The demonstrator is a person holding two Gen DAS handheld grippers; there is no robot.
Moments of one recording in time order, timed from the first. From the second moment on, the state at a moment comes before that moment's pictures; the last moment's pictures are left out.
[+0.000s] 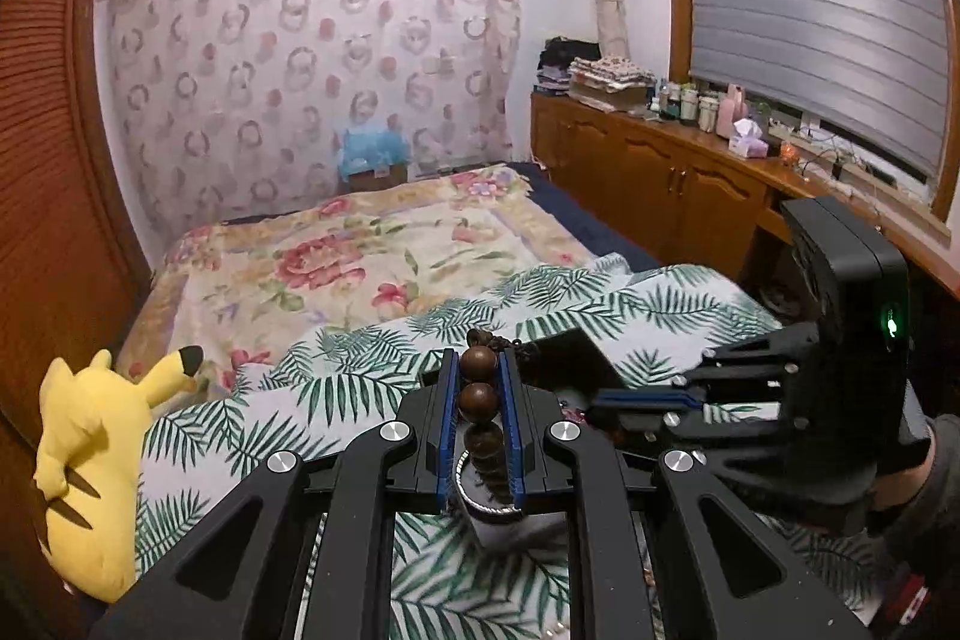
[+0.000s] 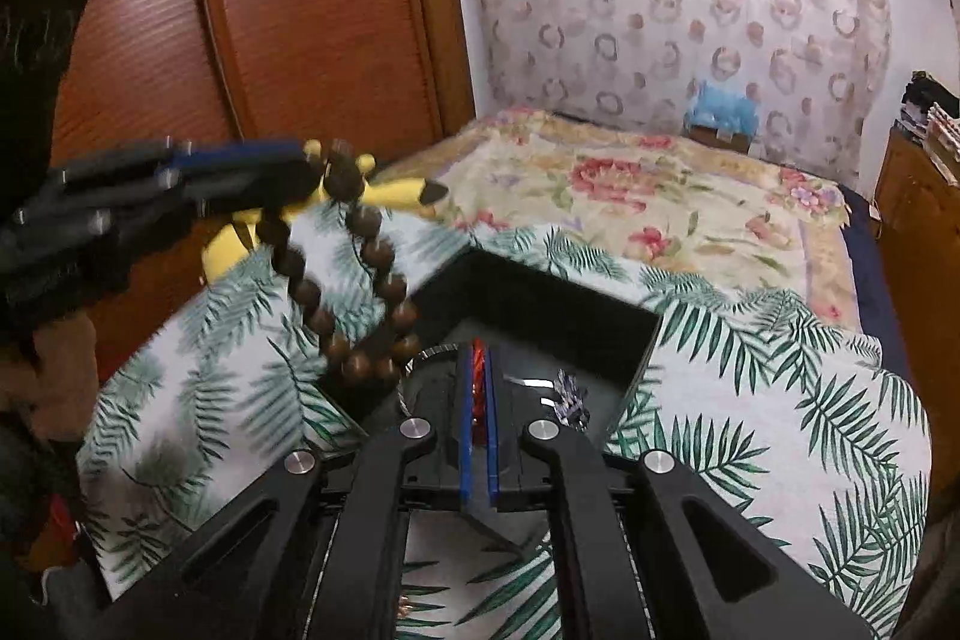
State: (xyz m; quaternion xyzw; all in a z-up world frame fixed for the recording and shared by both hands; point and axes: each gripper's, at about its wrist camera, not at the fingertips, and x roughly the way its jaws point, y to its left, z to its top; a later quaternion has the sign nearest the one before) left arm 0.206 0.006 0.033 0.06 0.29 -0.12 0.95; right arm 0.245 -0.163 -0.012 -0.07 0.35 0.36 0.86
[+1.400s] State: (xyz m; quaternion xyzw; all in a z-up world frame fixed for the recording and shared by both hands) left arm 0.200 0.005 -0.007 0.05 0.34 -0.11 0.93; right arm 0.196 -0.217 -0.020 -0.05 0.35 0.31 0.88
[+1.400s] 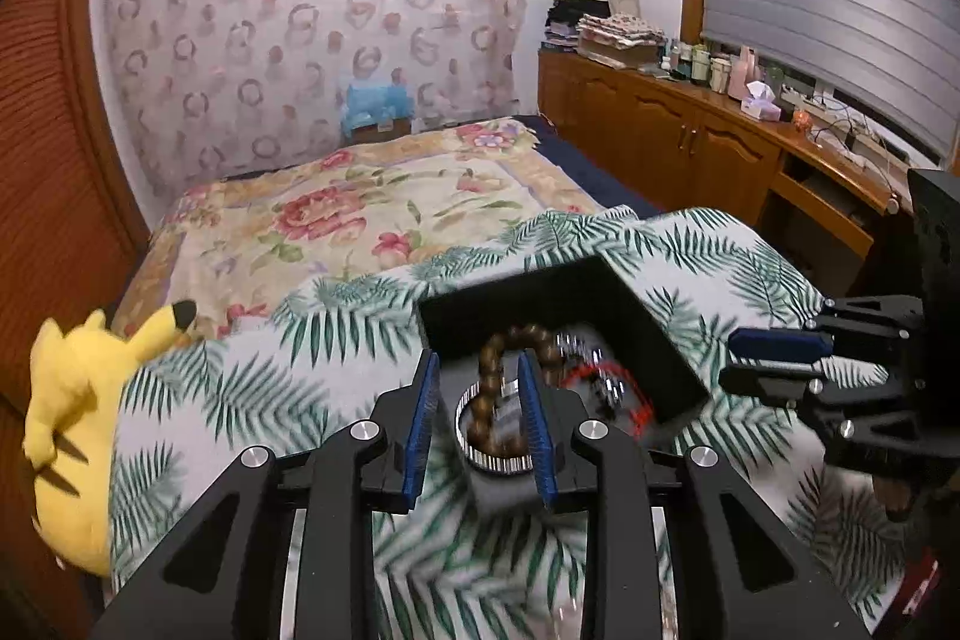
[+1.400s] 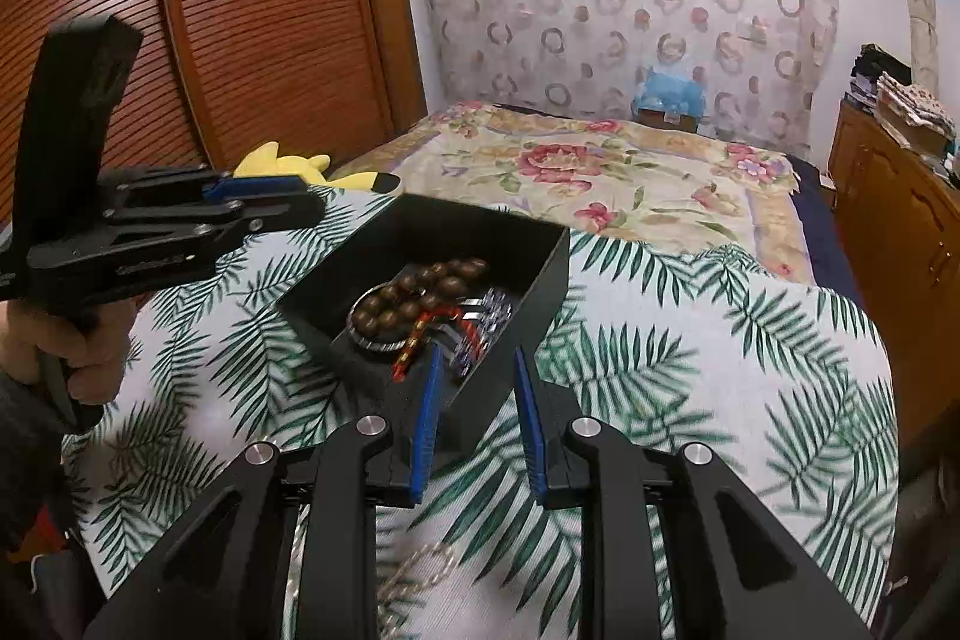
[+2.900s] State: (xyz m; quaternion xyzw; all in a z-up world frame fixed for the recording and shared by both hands) left arm 0.050 -0.003 -0.079 0.03 0.41 -0.15 0.90; right arm 0.079 -0.202 -0.080 -0.11 0.40 0.31 0.86
